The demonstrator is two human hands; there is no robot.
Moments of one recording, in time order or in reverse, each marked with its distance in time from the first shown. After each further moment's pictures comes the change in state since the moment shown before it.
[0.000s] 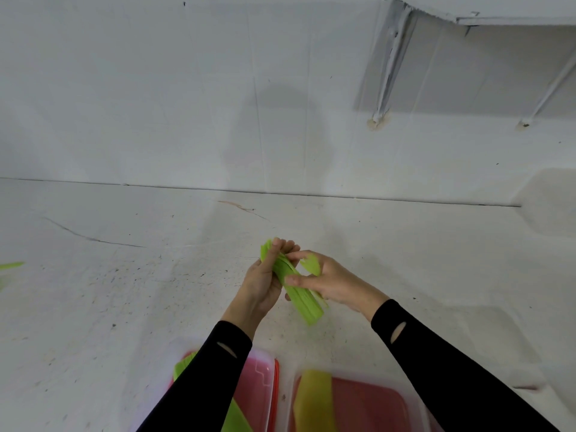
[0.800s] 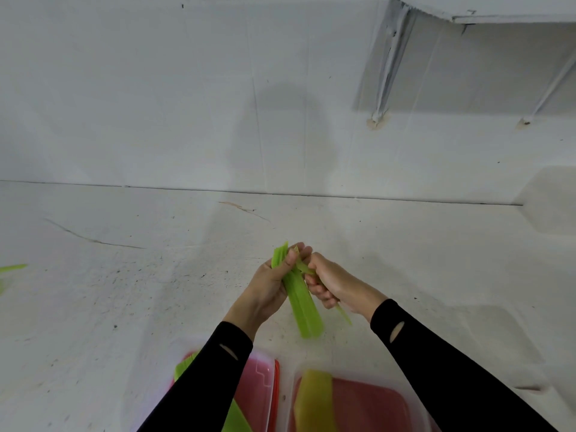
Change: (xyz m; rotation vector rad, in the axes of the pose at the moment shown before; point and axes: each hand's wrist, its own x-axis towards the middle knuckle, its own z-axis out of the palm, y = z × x) left_hand -0.009 -0.004 0.004 0.173 -0.179 -0.055; right_hand 0.005 -0.004 0.002 0.050 0.040 0.316
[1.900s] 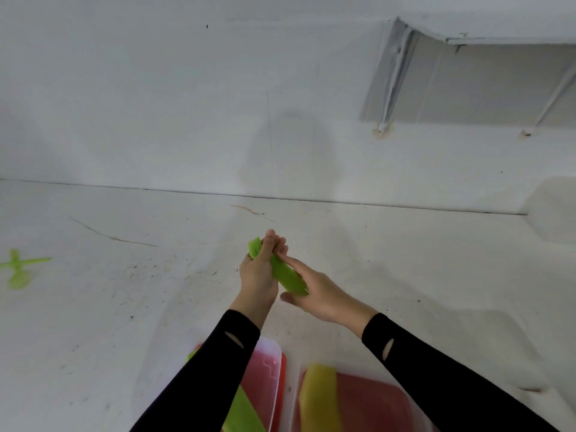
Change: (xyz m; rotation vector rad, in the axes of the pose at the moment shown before) left_hand -0.009 0.021 0.010 -0.302 0.480 0.266; right_hand -0.009 0.013 0.037 -0.441 0.051 -0.499
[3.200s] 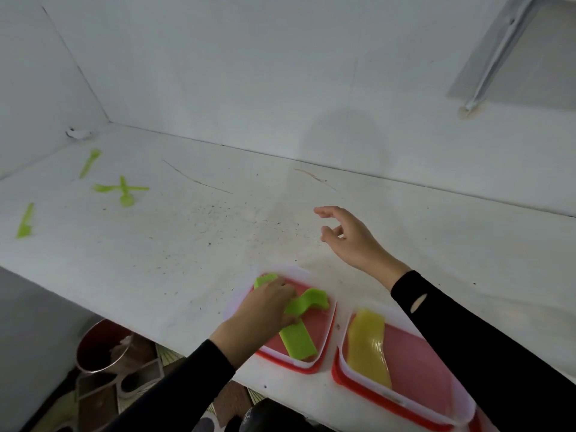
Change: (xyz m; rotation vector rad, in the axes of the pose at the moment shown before) left_hand -0.116 0.053 -0.154 2.209 -0.510 0.358; right_hand 0.000 -0.045 0.035 -0.020 0.114 -0.152
